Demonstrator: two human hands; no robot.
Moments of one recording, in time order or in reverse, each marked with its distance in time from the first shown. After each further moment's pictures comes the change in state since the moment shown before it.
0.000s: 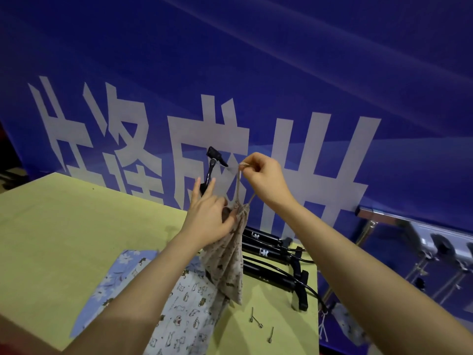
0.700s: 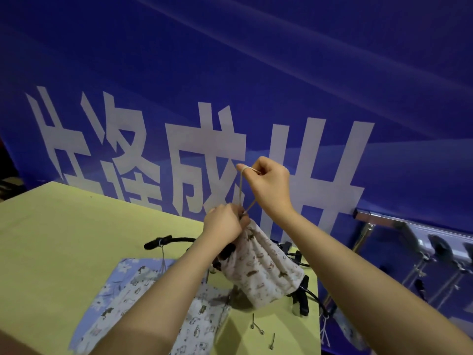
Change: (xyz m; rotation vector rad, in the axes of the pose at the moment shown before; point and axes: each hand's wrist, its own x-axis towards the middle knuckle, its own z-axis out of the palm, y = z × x) left_hand 0.017 0.042 -0.003 -0.189 -0.202 -0.207; right_hand -0.007 0.003 0.000 0.019 0.290 -0.241
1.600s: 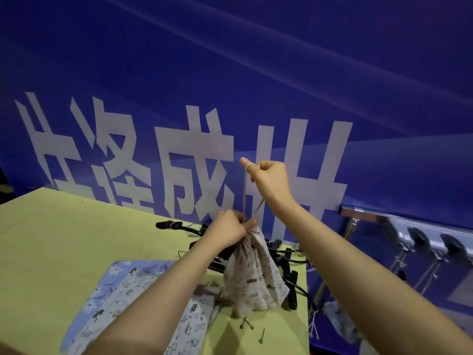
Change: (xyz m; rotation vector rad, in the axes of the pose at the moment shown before) left_hand -0.011 0.025 0.013 -0.301 -0.194 -0.027; right_hand 0.005 -0.006 -0.033 0.084 -0.038 0.344
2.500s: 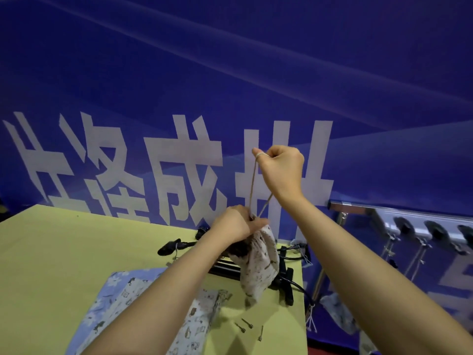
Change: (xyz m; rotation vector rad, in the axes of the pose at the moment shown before) left_hand 0.000 0.048 0.001 0.206 -0.088 -0.028; right_hand 0.000 -0.025 -0.045 -0.174 0.283 -0.248
